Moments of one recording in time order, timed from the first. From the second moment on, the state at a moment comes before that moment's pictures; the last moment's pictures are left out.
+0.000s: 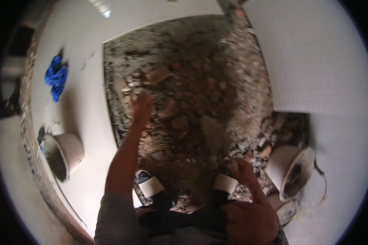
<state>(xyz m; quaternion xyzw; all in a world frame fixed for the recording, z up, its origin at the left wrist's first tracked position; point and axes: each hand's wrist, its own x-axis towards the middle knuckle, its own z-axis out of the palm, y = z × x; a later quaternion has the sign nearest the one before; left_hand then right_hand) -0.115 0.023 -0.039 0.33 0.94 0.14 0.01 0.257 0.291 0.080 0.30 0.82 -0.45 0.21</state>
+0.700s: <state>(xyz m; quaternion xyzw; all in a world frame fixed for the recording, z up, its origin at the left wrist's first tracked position) -0.070 0.009 0.137 0.43 0.85 0.00 0.29 0.500 0.366 0.251 0.66 0.58 -0.14 -0.46</state>
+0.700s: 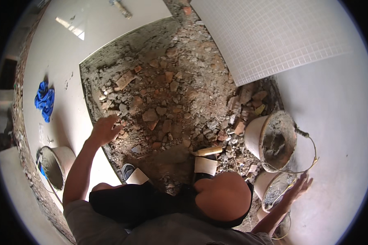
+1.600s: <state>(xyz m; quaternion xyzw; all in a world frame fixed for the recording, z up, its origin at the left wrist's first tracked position) 0.119 0.181 0.025 -0.28 0.12 0.71 0.63 0.190 0.254 0.467 0.45 0.77 -0.27 -0.36</state>
